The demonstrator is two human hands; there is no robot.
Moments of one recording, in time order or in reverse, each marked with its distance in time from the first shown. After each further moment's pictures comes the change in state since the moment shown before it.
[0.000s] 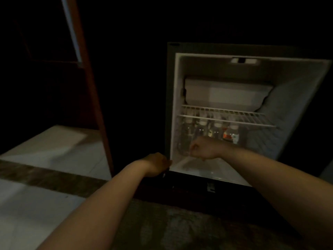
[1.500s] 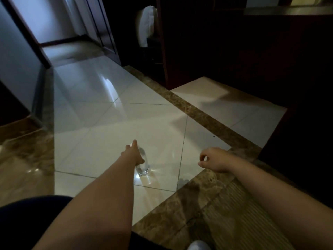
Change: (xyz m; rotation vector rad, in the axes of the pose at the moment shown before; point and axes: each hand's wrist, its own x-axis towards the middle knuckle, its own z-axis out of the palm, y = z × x) left_hand -0.330 -0.408 0.009 -0.211 0.424 -1.090; right_hand -0.003 -0.356 0.245 -0.173 -0.356 -0.576
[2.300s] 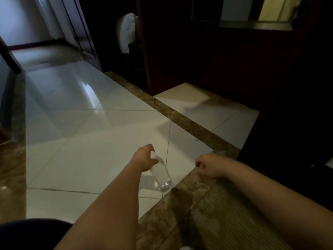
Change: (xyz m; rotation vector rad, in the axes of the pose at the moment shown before) left_hand -0.008 0.064 0.023 -0.140 0.035 0.355; right_hand -0.023 0.023 -0.010 -0.115 -0.042 0.035
